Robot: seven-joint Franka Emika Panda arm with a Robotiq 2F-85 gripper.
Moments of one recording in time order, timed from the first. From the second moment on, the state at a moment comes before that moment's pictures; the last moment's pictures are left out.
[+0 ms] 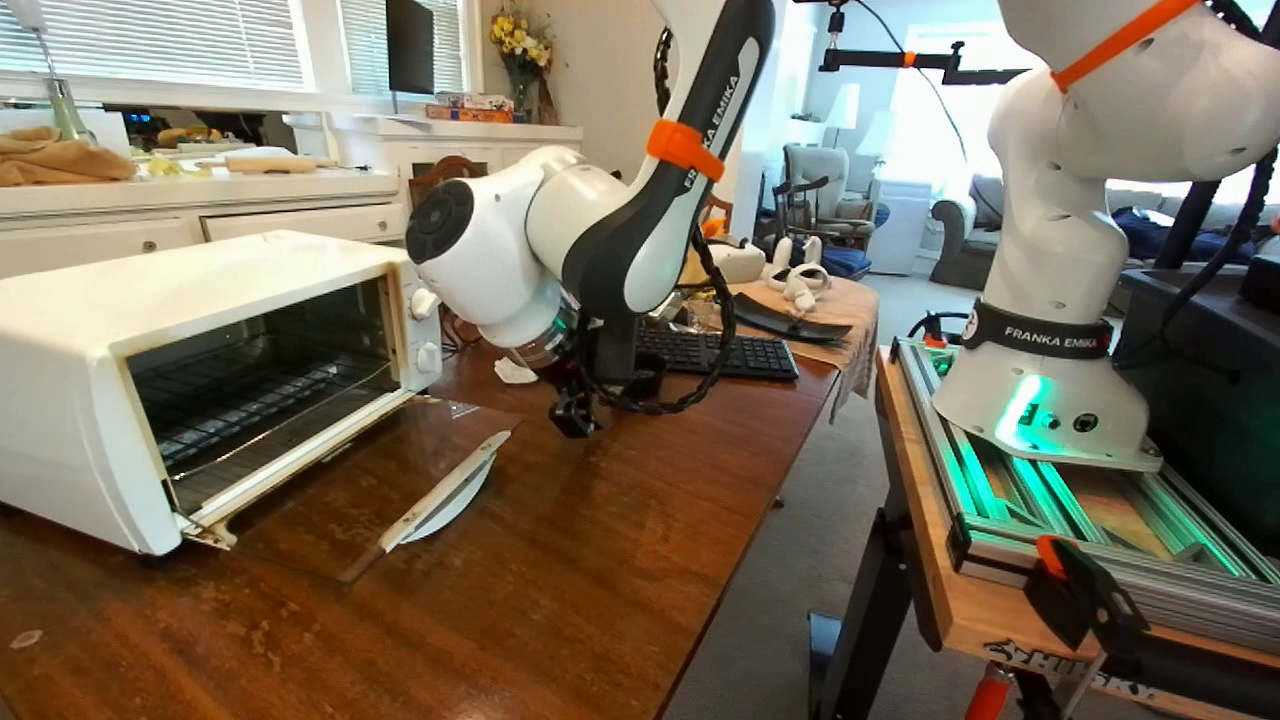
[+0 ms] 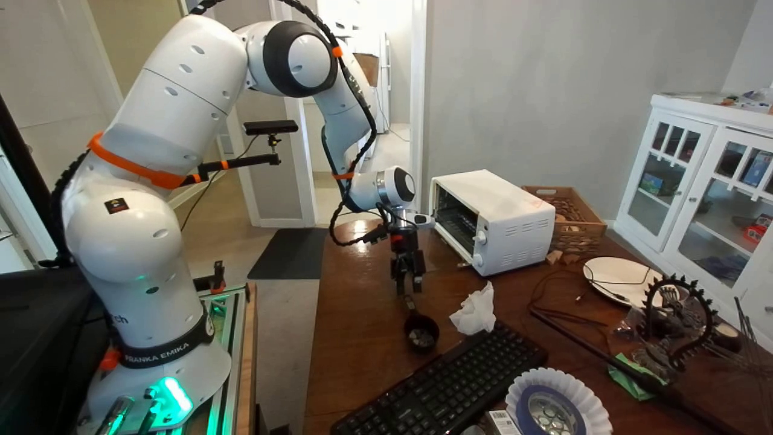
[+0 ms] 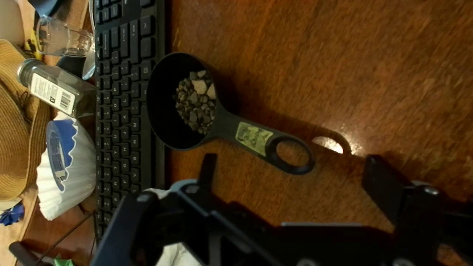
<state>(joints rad) 0.45 0.68 0.00 -1.95 -0.66 2.03 0.79</state>
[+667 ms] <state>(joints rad) 0.46 0.72 0.00 -1.91 -0.70 1.94 0.89</state>
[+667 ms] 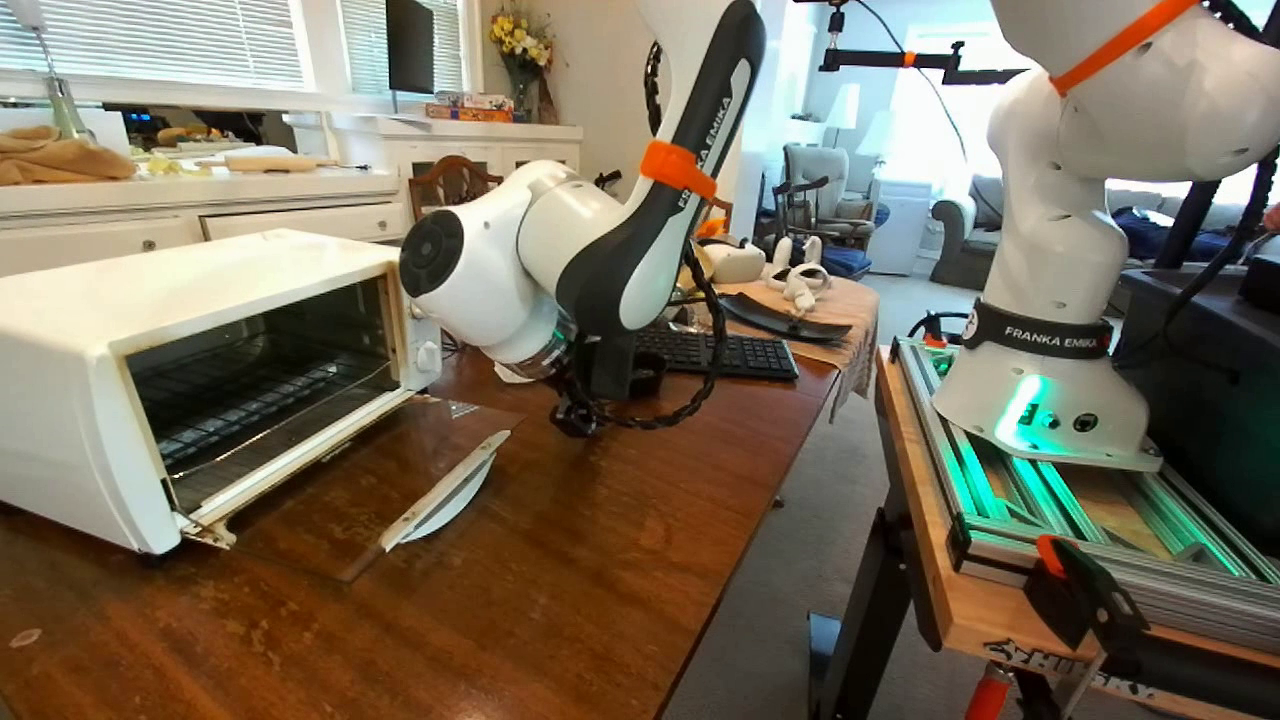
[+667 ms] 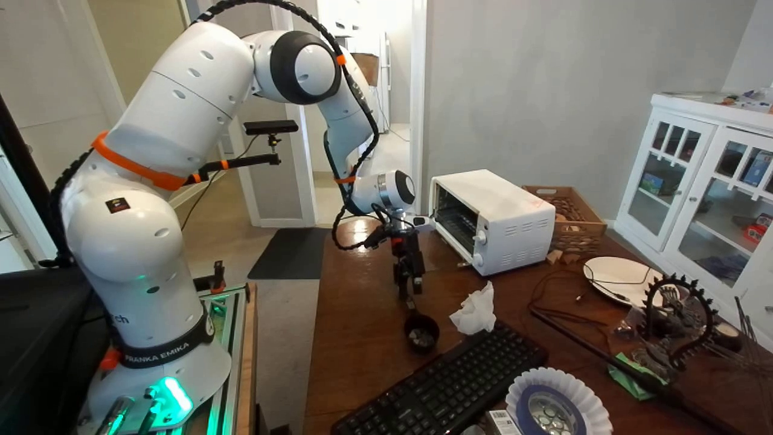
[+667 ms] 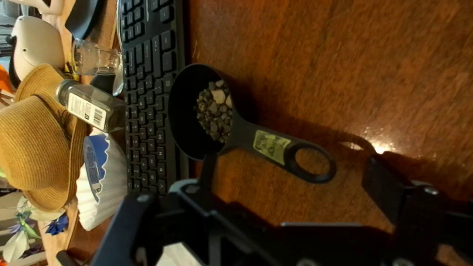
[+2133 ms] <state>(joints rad) 0.42 0.73 0.00 -1.91 -0.70 1.82 0.97</state>
